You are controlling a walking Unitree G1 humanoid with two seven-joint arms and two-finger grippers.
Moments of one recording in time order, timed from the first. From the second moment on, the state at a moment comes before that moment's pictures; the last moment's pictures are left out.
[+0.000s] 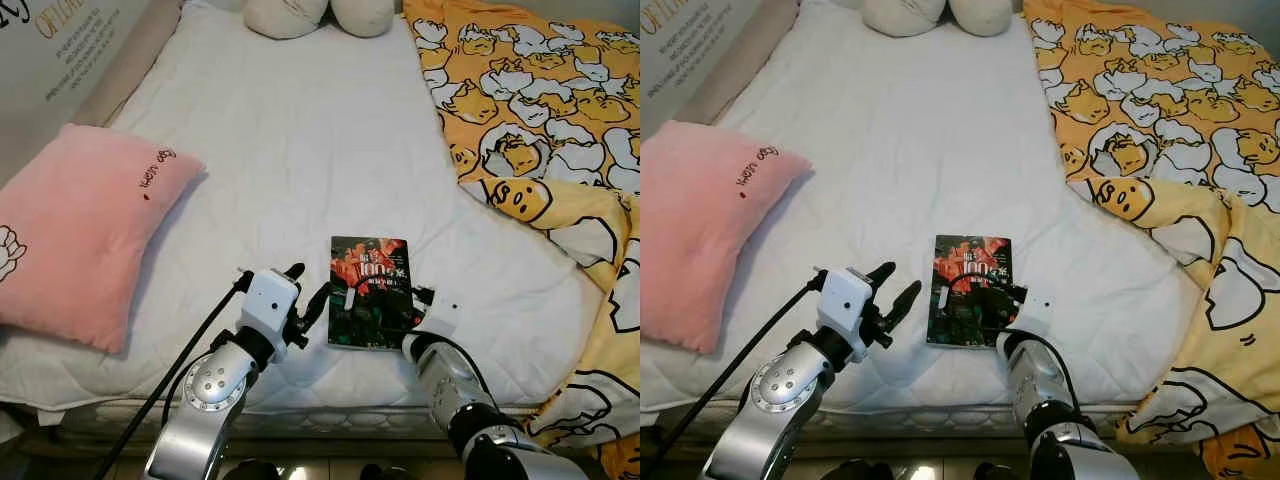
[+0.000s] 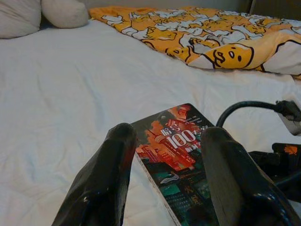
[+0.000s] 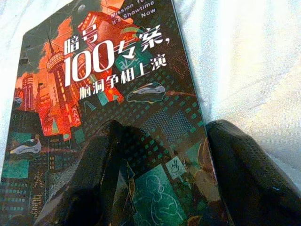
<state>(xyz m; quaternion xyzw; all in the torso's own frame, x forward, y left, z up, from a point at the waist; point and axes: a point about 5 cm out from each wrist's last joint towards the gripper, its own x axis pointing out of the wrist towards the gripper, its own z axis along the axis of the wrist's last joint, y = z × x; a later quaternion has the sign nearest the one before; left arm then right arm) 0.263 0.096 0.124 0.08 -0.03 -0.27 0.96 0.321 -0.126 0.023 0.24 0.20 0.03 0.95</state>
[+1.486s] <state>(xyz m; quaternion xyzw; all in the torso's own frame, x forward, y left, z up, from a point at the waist) 0.327 0.152 0.096 0.00 0.05 -0.09 0.99 0.346 -0.111 0.081 0.17 0.07 0.09 0.98</state>
